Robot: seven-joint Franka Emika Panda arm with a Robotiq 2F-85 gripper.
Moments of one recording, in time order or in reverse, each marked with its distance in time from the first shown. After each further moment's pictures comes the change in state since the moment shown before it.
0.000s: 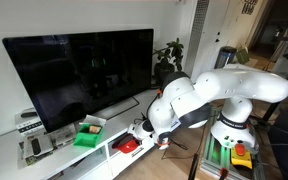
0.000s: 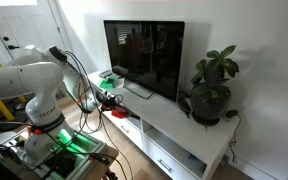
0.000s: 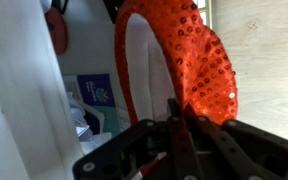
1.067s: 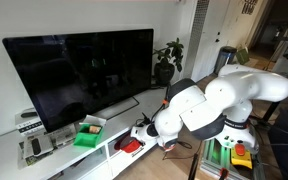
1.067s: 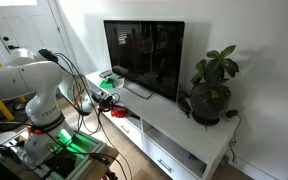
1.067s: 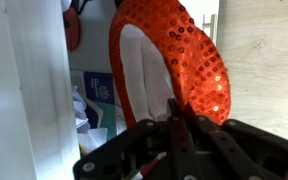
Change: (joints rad) arm 0.166 0.032 -0.055 -0.087 0.046 0.003 0.001
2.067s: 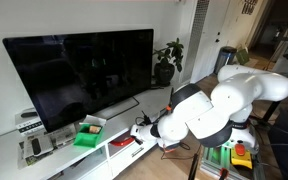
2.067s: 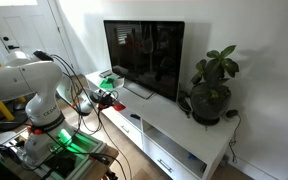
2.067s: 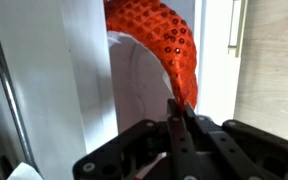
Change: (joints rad) arm 0.086 0.033 -0.035 -0.028 0.136 0.113 -0.013
